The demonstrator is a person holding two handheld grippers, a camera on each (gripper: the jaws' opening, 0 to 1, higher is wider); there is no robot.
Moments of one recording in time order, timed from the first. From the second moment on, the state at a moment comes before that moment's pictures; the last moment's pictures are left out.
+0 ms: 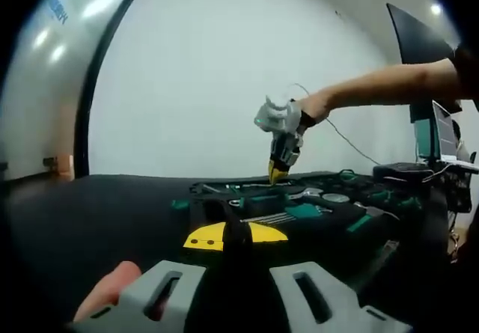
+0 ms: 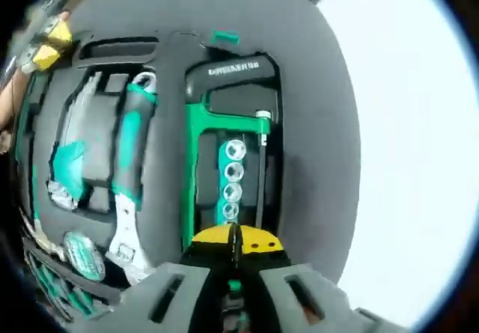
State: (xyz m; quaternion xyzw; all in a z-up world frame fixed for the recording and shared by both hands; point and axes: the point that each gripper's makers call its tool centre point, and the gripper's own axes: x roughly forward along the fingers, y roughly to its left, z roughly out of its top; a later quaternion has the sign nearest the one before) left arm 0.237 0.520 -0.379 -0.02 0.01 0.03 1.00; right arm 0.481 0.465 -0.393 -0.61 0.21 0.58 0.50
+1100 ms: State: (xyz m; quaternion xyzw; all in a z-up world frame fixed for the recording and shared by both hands) left arm 0.213 0.498 -0.378 -0.07 0.00 0.01 1.00; right arm 0.506 0.049 -0.199 -0.15 0.15 0.41 0.89
